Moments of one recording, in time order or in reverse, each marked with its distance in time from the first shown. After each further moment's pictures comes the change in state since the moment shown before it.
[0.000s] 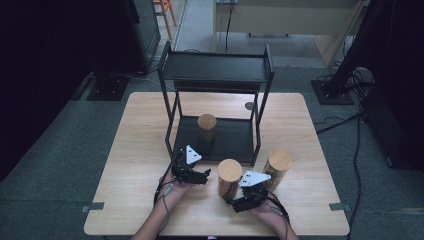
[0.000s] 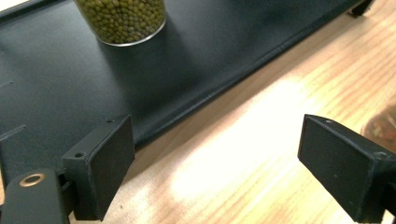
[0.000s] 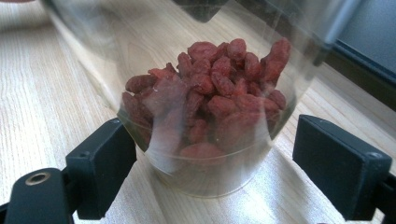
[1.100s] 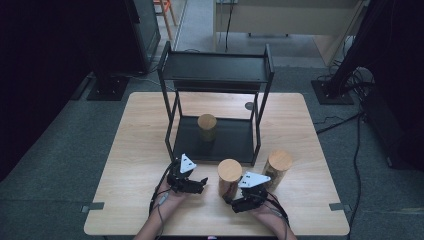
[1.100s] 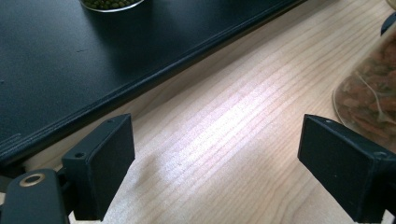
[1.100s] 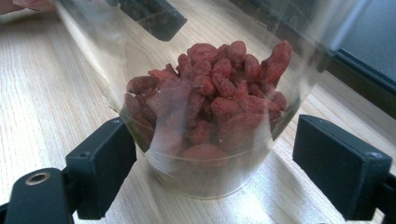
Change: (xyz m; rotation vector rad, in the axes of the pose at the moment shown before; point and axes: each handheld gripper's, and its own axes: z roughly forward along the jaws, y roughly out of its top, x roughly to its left) left arm -0.003 -0.024 -0.012 -0.004 -0.045 -0.026; right arm 0.004 0.000 0.000 -0.005 -0.034 -0.014
